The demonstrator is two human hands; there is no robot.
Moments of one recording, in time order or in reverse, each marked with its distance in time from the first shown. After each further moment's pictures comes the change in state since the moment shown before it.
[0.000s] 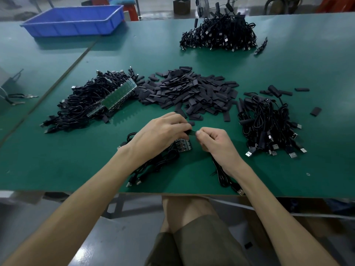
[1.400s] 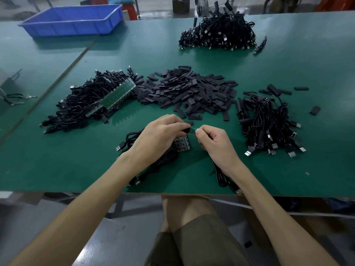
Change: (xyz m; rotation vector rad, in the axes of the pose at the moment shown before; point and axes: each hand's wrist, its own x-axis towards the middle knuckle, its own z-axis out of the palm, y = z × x) left_hand -0.004 0.008 0.012 -0.085 0.118 -0.184; right_hand -0.001 -0.004 0.002 -0.067 0.075 -0.022
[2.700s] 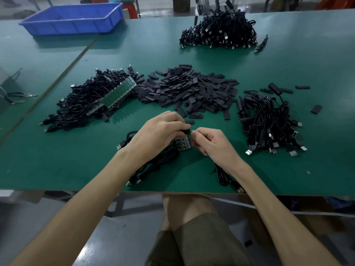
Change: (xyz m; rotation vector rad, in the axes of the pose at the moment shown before) left_hand 0.003 -0.002 -0.008 0.000 -0.073 0.040; right_hand -0.001 0.004 -0.001 -0.014 -0.142 0.016
